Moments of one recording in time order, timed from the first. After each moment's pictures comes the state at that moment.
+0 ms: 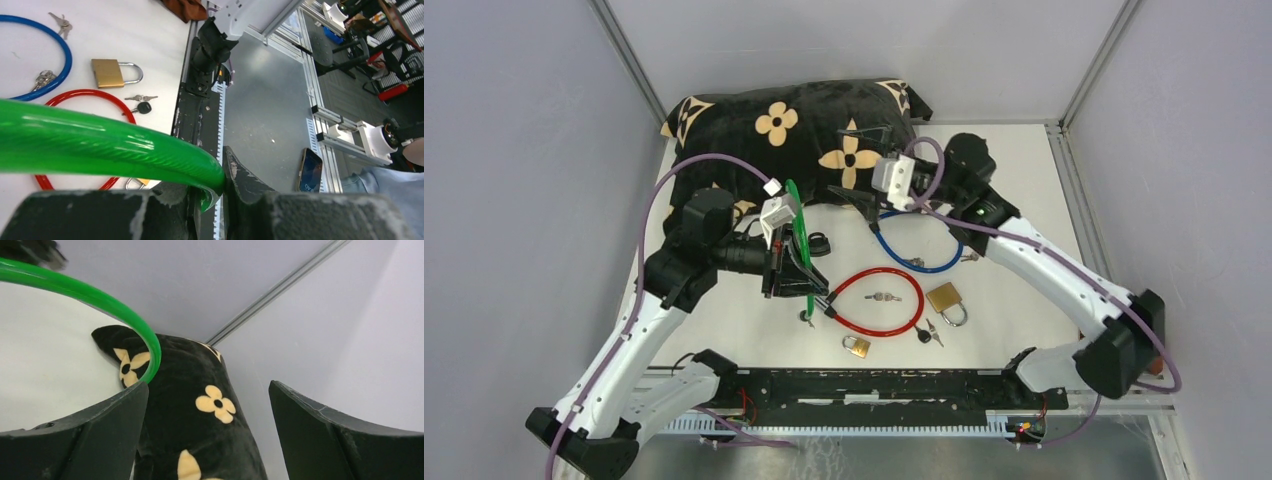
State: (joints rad) left arm -0.46 0.88 1.05 -0.61 1.11 -0.09; right arm 0.67 1.31 1.23 0.26 -0.71 -0.73
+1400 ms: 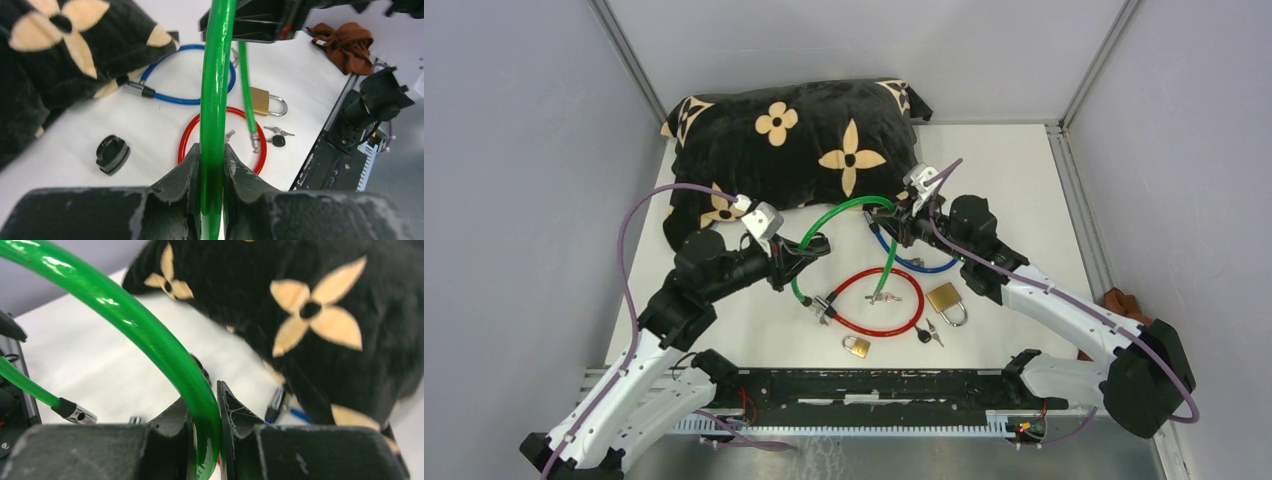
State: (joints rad) left arm -0.56 0.65 0.79 -0.33 0.40 -0.07; right arm 0.66 1.19 0.79 0.34 -0.28 0.03
